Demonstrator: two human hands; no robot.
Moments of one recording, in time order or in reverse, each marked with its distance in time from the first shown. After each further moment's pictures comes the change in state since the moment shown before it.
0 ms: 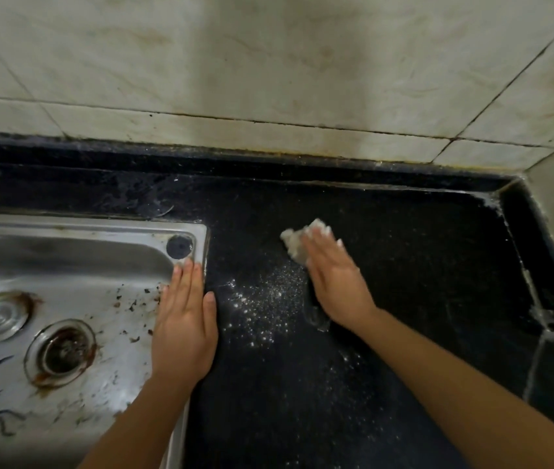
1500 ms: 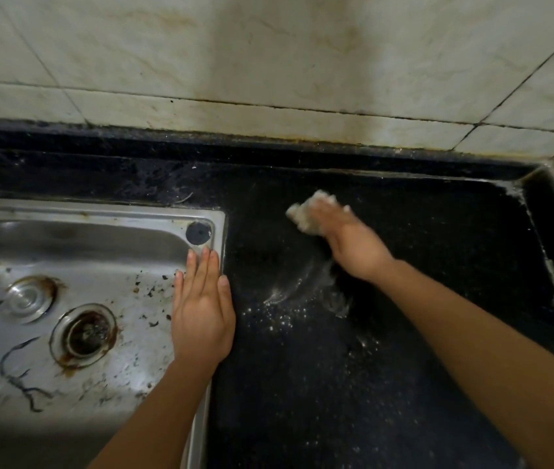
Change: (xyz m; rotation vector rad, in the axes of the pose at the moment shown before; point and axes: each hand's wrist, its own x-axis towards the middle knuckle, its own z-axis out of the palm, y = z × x) left_hand -0.001 0.000 -0.001 -0.003 0.058 -0.044; right_hand 0.043 0.005 -0.022 0.027 -0.132 -0.078
